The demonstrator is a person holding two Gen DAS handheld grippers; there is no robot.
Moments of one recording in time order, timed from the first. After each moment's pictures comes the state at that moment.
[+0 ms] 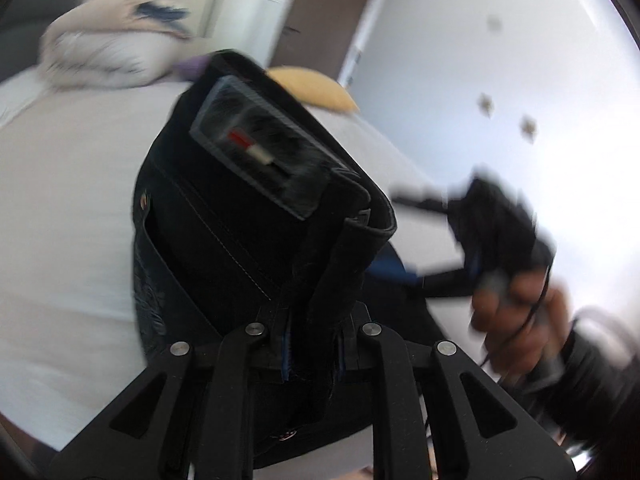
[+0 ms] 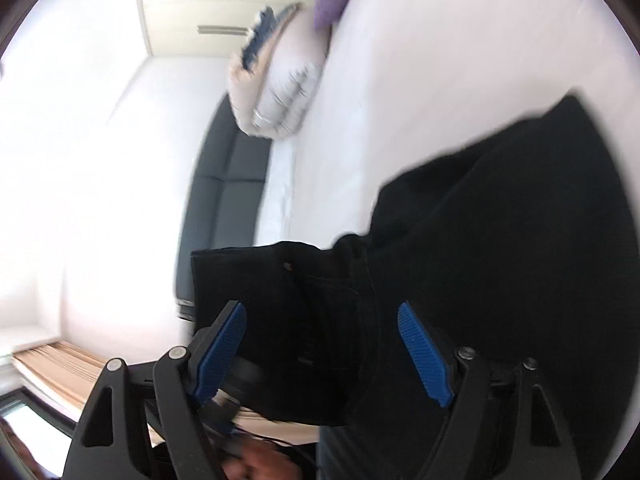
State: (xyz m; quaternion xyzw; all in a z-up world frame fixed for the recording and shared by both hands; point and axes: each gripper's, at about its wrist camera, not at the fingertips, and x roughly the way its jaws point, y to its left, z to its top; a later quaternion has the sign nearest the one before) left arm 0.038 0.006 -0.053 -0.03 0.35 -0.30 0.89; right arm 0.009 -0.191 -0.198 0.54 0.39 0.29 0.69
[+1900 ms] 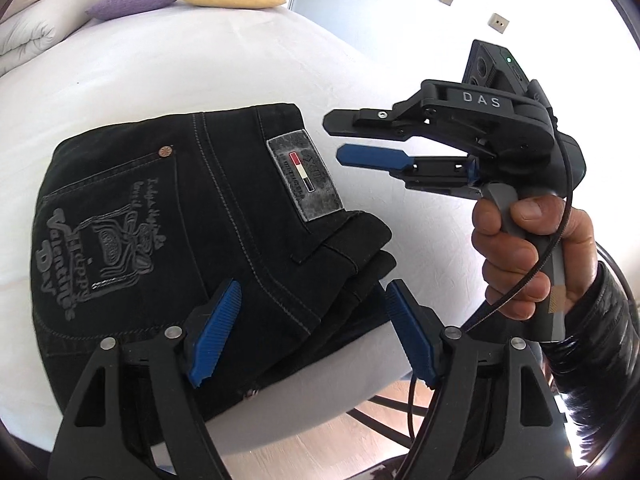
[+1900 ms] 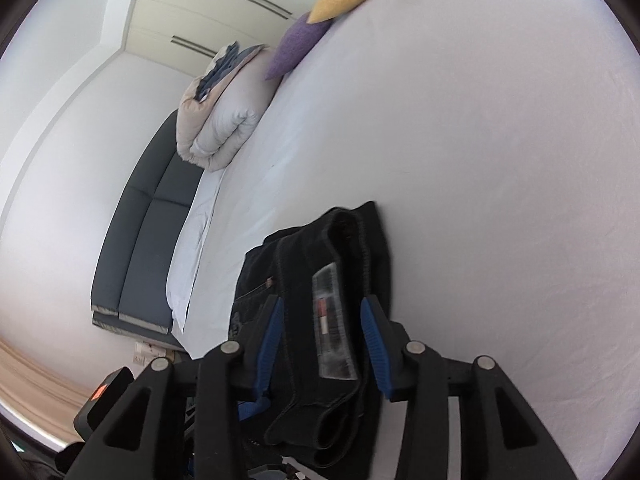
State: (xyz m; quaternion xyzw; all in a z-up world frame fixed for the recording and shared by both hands) left arm 0.015 -0.108 -0.106 0.02 0.48 -0.36 0.80; right arm -0.043 -0.262 -0.190 0.42 0.41 0.16 0.79
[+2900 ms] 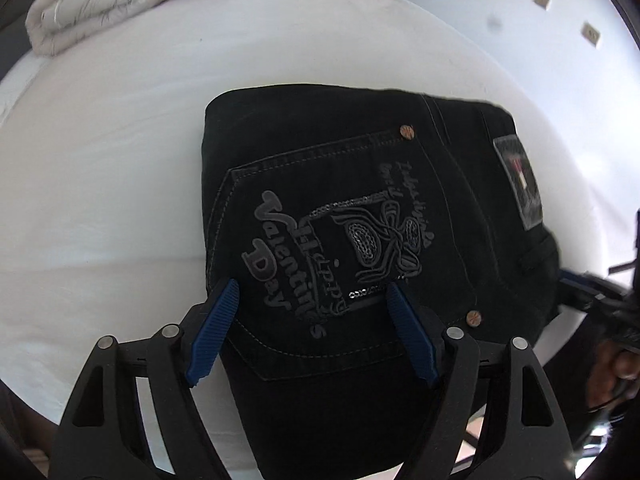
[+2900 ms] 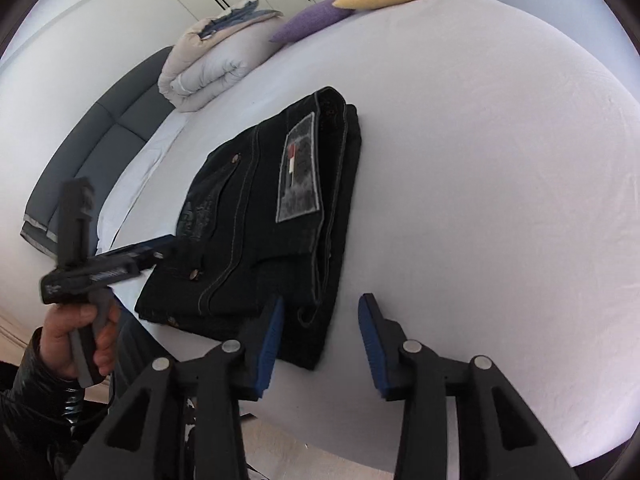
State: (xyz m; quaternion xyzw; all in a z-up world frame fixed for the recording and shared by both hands) left arm 0.077 -0.017 -0.112 0.07 0.51 -0.20 0.83; right arm -0.138 -0.209 -0.208 0.25 0.45 0.11 0.85
